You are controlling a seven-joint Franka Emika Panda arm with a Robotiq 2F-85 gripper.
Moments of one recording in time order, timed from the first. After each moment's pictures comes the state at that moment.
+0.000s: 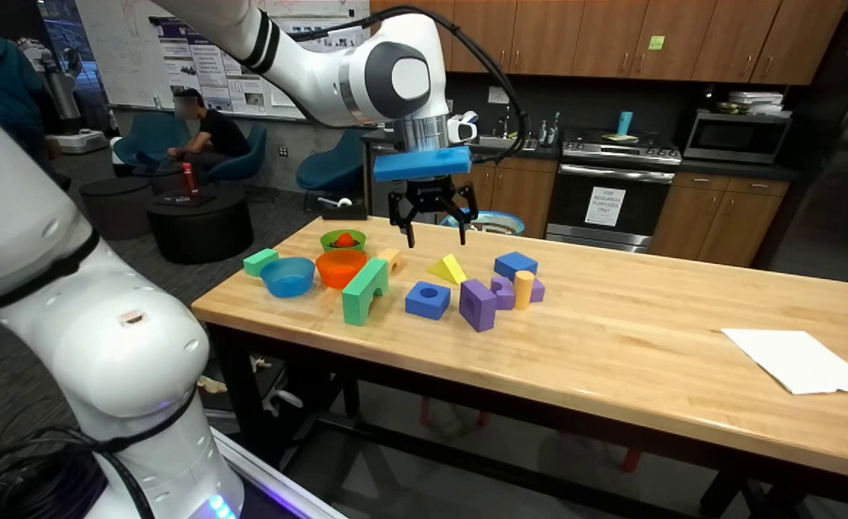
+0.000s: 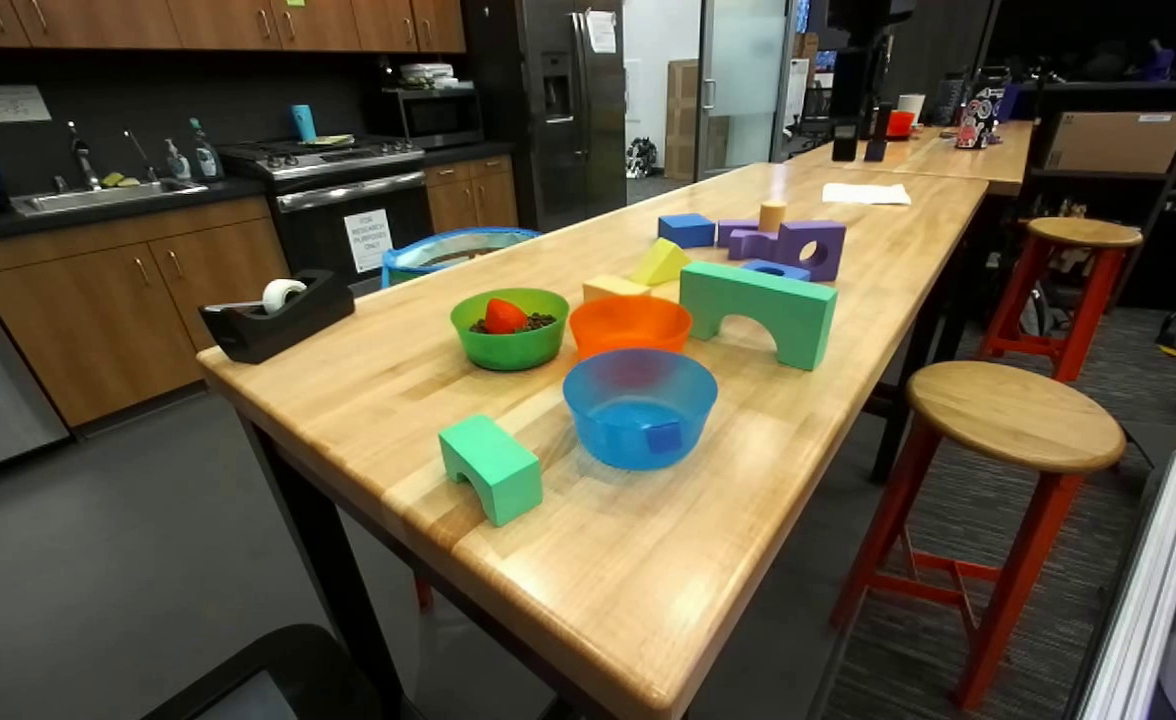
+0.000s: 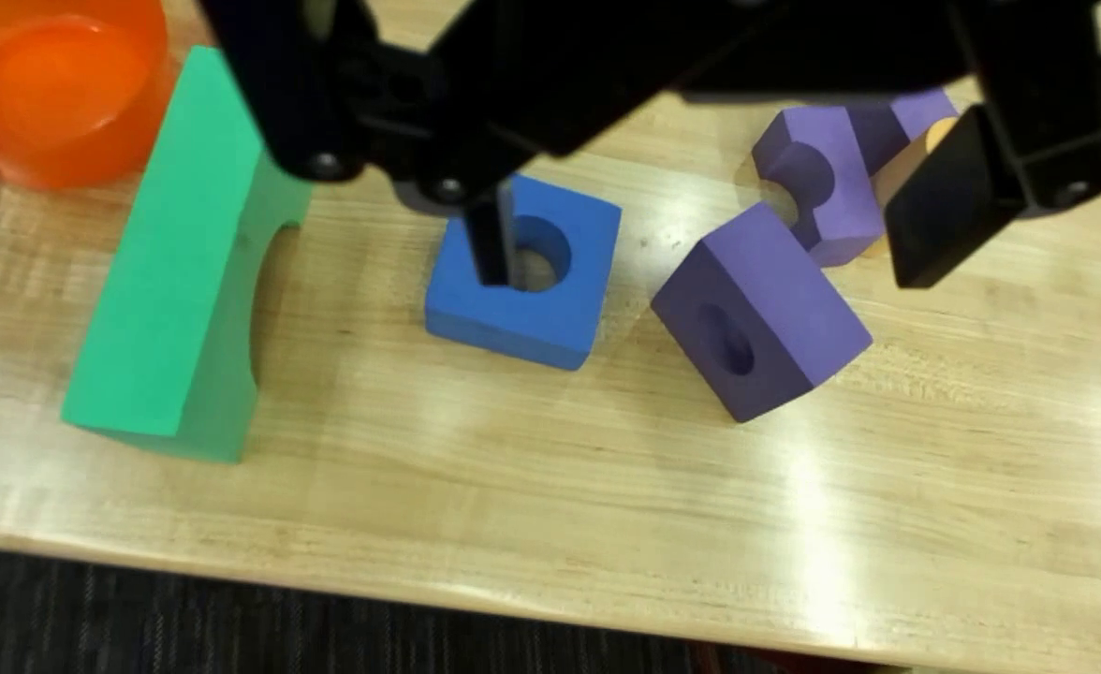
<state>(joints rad) -0.13 -0.35 -0.19 -2.40 -0.26 2.13 -0.48</state>
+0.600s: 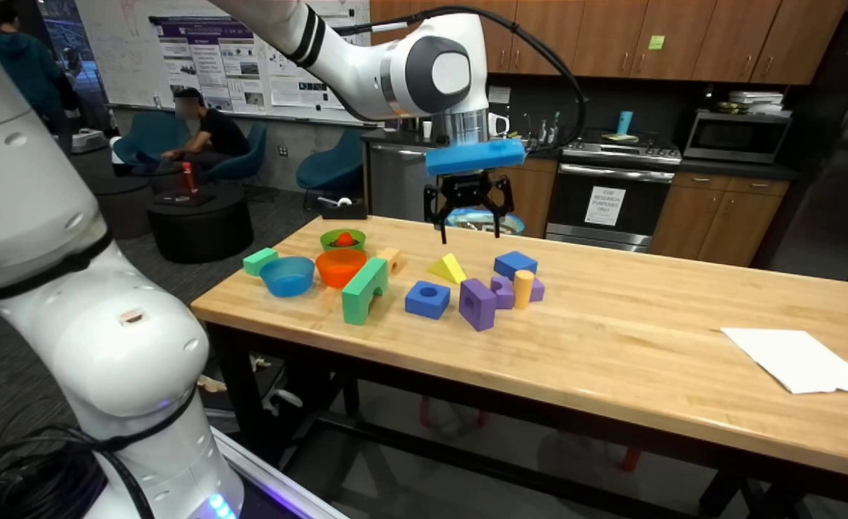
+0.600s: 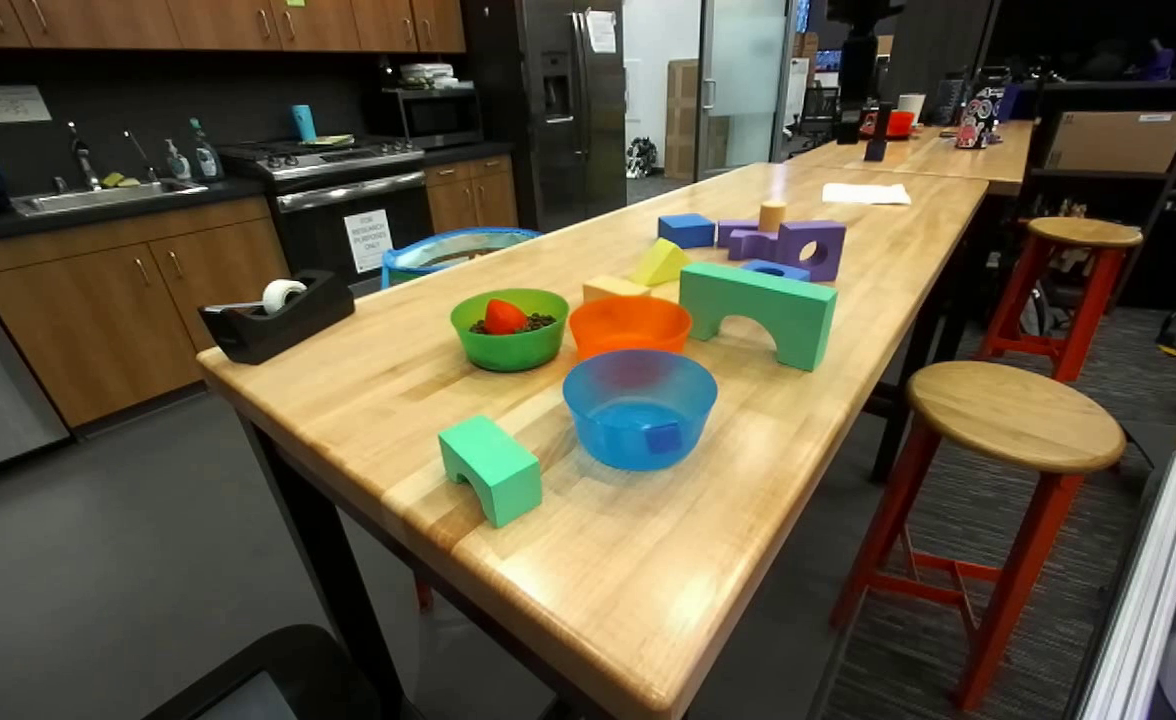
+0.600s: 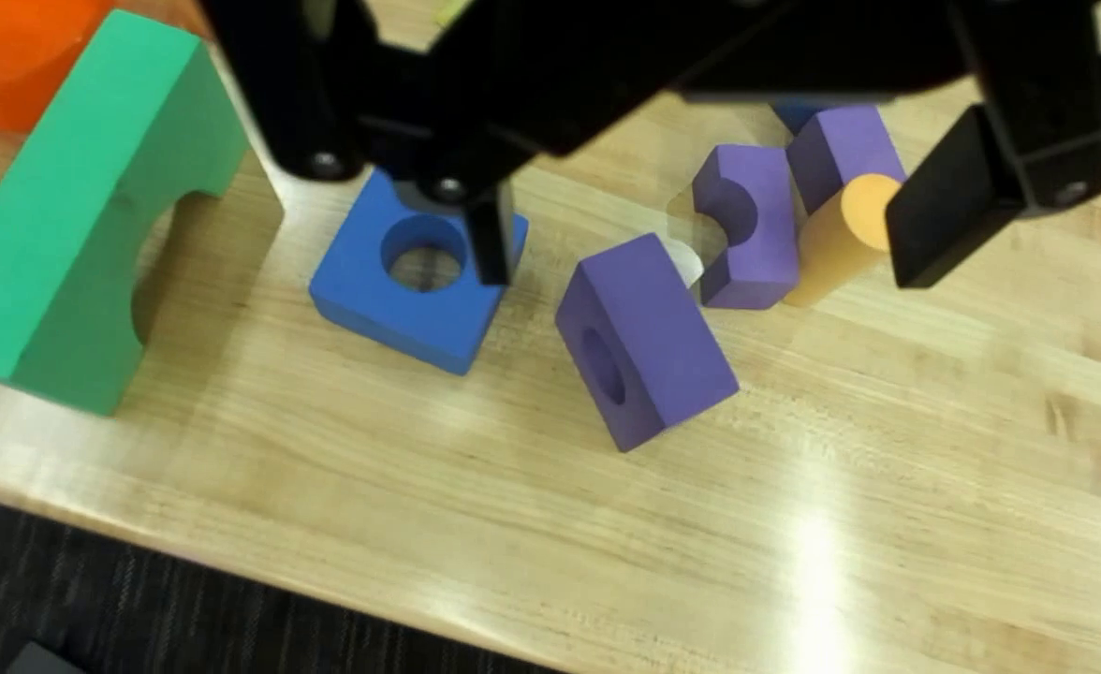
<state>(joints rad) -0.13 -0.22 -0.26 -2.25 -0.23 2.14 -0.74</state>
